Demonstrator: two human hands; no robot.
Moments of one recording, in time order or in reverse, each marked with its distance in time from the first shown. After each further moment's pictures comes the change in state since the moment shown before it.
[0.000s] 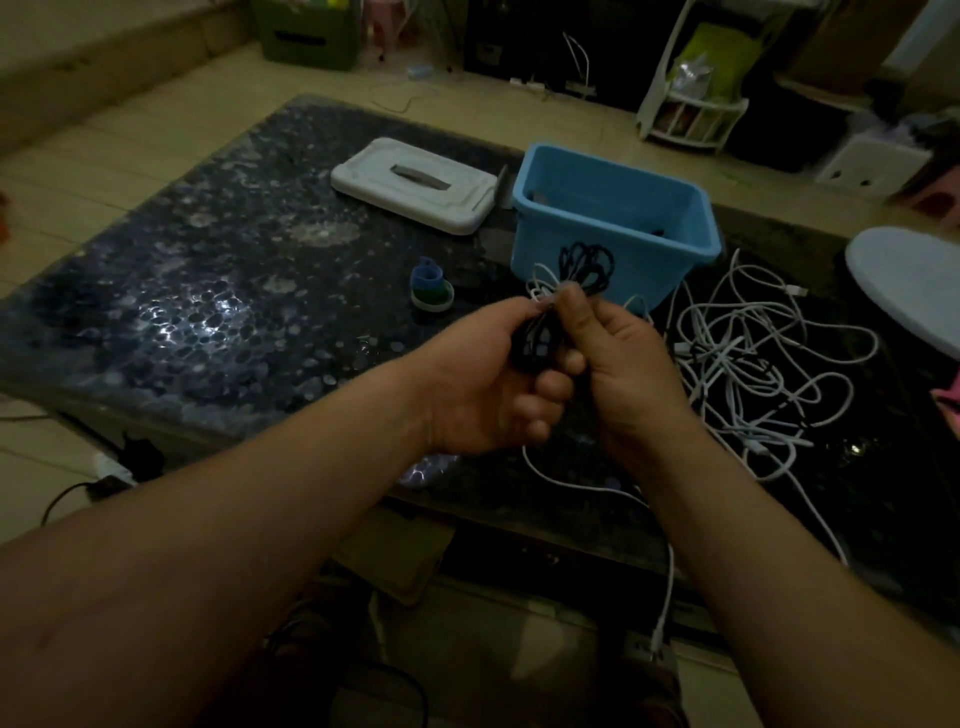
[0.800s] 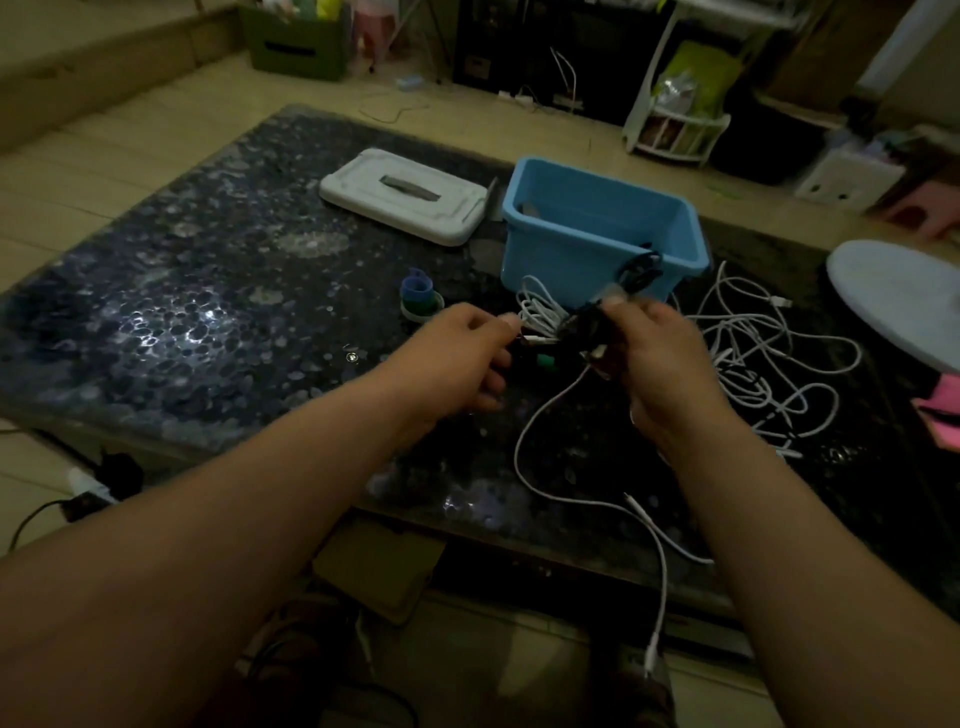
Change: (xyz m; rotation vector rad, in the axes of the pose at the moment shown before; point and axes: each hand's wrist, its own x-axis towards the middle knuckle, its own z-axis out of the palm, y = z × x) left_hand 0.017 0.003 -0.023 0.492 0.580 0.310; right_hand 0.039 -0.006 -0.038 -0.142 0.306 -0.018
